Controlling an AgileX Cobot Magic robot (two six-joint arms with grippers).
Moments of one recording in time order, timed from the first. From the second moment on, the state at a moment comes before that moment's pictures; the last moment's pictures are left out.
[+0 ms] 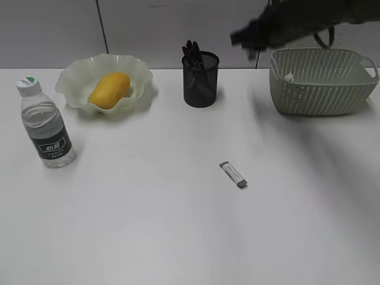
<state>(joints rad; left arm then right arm) -0.19 -0.01 -0.54 0.07 1.06 -0.14 0.34 2.02 -1.50 0.16 0.20 -0.17</state>
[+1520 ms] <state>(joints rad) -0.19 -0.01 -0.54 0.07 1.06 -0.14 0.45 1.47 -1.20 0.03 0.78 -0.08</state>
